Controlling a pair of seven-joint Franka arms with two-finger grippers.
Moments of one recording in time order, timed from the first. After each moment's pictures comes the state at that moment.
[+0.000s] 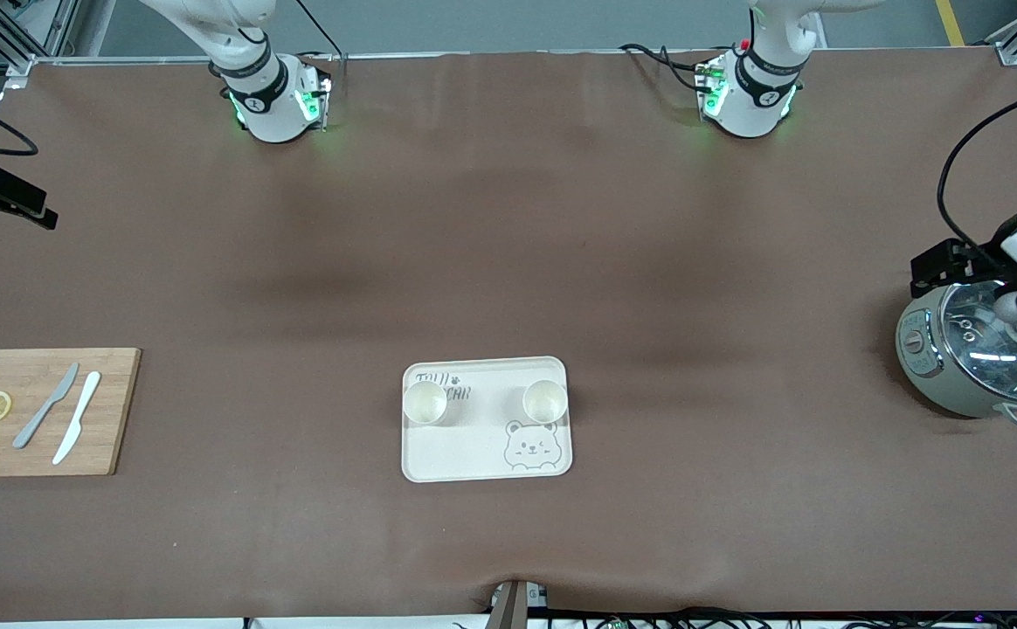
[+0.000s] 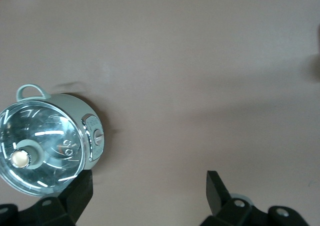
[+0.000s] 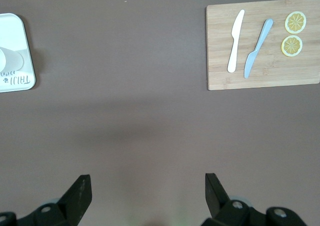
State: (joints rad) left arm -0.01 0.19 -0.02 -1.46 0.06 1.65 0.11; right arm -0.27 -0.03 0.16 -1.58 0.01 1.50 -0.07
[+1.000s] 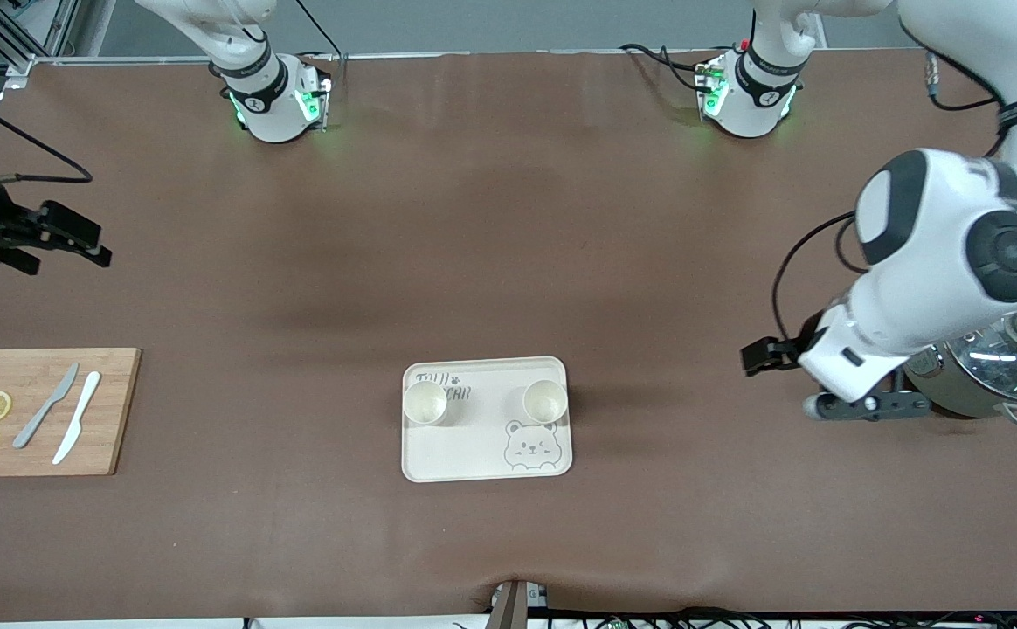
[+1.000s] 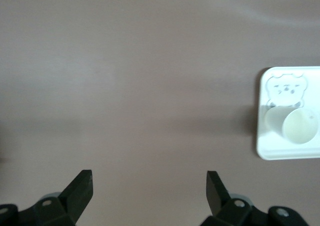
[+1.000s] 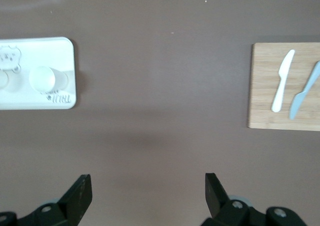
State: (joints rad) left arm -0.21 0.44 -0.05 -1.38 -0.06 1.87 -0.28; right arm -0.17 0.04 0.17 -1.58 0.10 1.66 -0.02
